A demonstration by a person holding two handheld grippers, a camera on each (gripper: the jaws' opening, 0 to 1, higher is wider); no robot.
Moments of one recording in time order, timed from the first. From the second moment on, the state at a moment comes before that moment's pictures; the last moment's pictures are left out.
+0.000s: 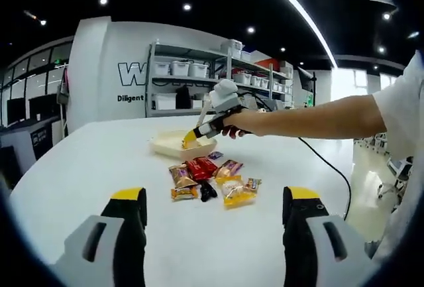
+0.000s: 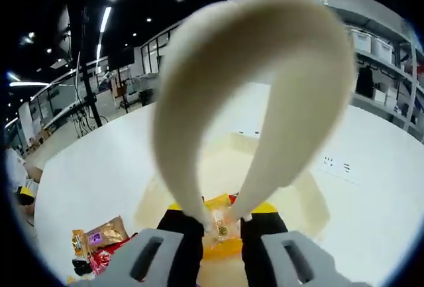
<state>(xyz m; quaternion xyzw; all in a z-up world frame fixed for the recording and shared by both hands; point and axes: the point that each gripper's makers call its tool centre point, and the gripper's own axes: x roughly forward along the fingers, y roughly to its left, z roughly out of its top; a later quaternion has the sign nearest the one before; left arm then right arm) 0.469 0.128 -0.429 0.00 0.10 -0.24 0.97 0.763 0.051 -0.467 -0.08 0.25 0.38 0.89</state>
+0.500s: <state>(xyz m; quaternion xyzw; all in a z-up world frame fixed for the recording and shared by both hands) 0.461 0.133 -0.433 -0.01 0.11 -0.23 0.97 0.771 0.043 -0.438 -0.04 0.23 0.37 0.90</state>
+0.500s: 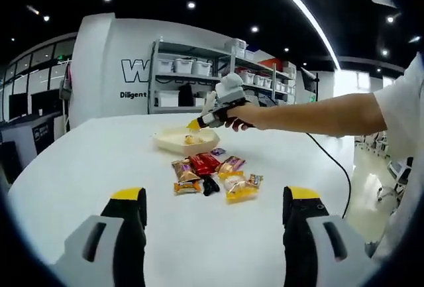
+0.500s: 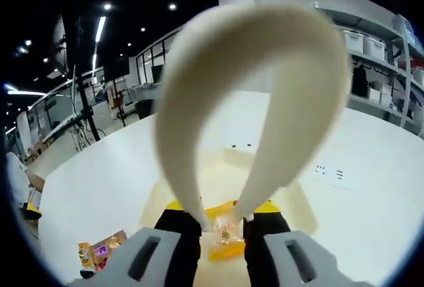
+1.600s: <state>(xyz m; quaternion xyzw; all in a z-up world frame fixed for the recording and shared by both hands) 0.430 0.118 -0.417 -0.01 0.09 -0.24 0.97 0.628 0.009 -0.479 -0.03 0.32 0.42 0.85</state>
